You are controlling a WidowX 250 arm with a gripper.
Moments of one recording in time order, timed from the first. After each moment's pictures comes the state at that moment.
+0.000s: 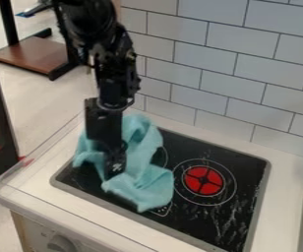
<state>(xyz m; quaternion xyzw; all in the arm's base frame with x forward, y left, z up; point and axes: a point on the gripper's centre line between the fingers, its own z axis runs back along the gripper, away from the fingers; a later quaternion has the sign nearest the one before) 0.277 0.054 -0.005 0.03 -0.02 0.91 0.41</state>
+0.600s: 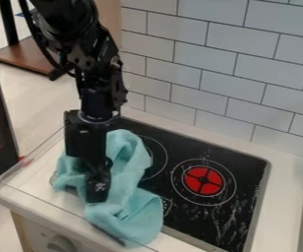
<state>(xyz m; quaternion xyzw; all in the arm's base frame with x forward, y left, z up) 0.243 0.051 0.007 0.04 -0.02 0.92 0.40</state>
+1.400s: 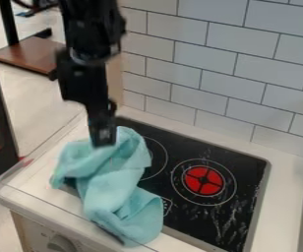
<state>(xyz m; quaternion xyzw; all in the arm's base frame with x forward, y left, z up) 0.254 0.033 0.103 -0.09 -0.09 0.90 0.42</state>
